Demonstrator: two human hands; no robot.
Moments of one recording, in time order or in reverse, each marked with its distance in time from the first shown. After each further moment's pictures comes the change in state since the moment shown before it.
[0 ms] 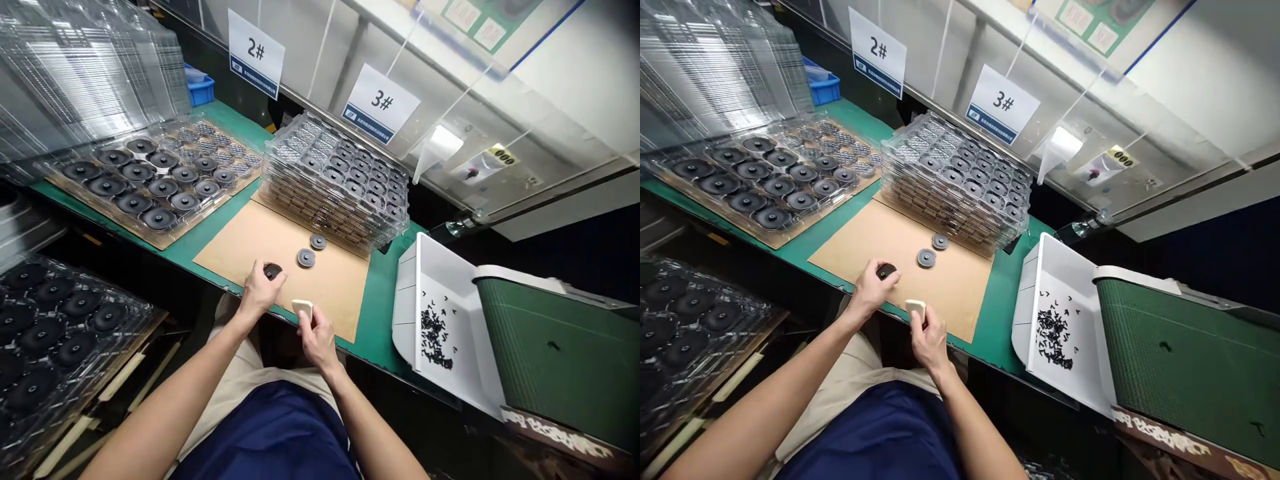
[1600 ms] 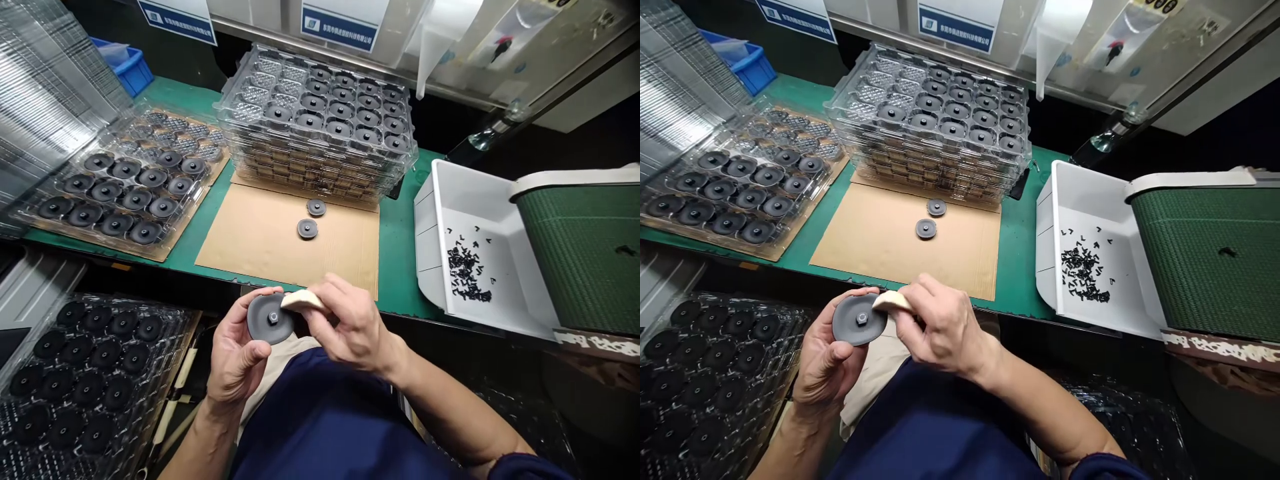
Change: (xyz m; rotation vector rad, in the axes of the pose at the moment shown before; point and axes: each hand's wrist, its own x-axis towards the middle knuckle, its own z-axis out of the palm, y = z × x) left_hand -0.108 0.054 -0.069 -0.632 -0.261 -0.103; right_hand -0.005 -0.113 -0.089 0.156 -0.151 -0.403
